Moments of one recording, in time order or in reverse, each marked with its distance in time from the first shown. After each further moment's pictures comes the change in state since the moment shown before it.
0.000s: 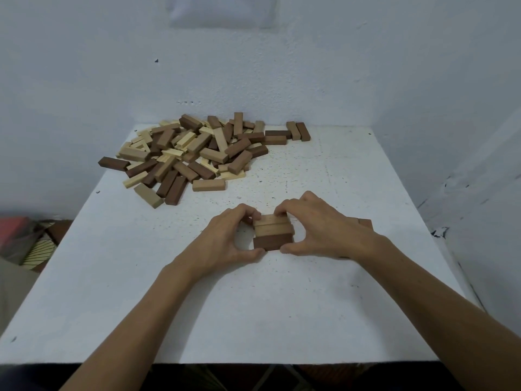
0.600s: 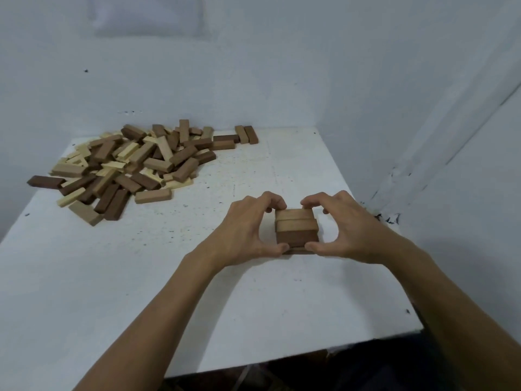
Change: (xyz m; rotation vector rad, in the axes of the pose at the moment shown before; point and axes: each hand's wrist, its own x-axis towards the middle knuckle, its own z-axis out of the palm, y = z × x) left_hand 0.059 0.091 0.056 0.060 -0.134 0.189; right_hand -0.101 0.074 -0.038 0.129 0.150 0.192
